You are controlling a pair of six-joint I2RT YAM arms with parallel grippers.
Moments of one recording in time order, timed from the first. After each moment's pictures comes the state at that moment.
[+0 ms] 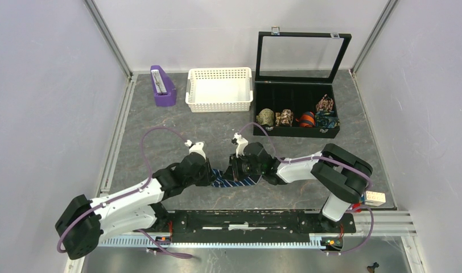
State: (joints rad) left arm -0.85 0.94 0.39 -0.23 -0.14 -0.77; right arm 0.96 1.69 0.65 0.49 -0.28 0.68
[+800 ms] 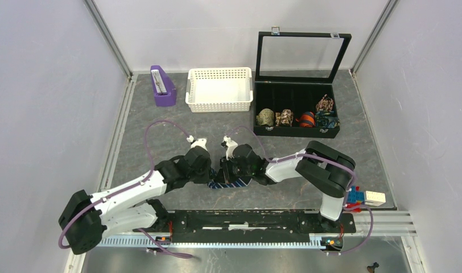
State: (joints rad) left arm -0.85 1.01 0.55 -0.46 -0.16 -0.75; right arm 1.02 1.82 0.75 0.51 -0.28 0.70
